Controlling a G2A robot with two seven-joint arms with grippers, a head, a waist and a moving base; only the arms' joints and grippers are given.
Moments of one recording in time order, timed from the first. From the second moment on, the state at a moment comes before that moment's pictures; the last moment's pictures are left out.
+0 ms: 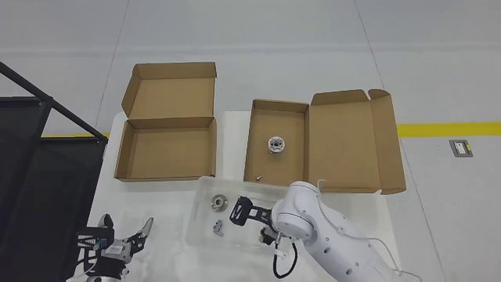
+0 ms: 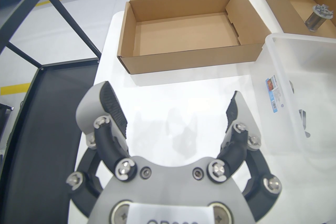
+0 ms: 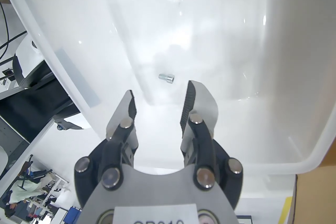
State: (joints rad) left arm 1.81 -1.19 -1.70 -1.80 1.28 -0.03 0.18; right arm -0.72 -1.38 0.75 -1.44 -1.00 -0.38 1.44
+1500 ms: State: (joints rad) left arm 1.81 -1.19 -1.70 -1.80 1.28 -0.03 0.18; right arm -1.04 -1.36 0.84 -1.76 -1.18 0.19 1.14
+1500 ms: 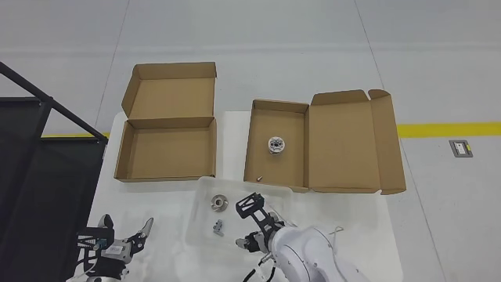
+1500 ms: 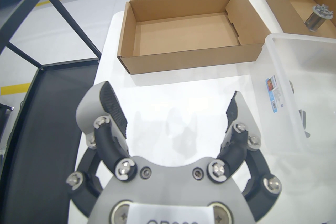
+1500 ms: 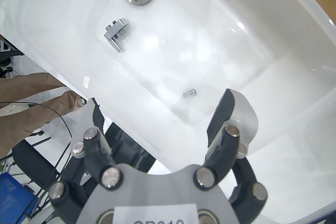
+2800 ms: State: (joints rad) left arm 1.81 -1.19 -1.70 -1.80 1.28 -0.03 0.18; right arm -0.92 -1.45 0.85 -1.46 -1.01 0.54 1.14
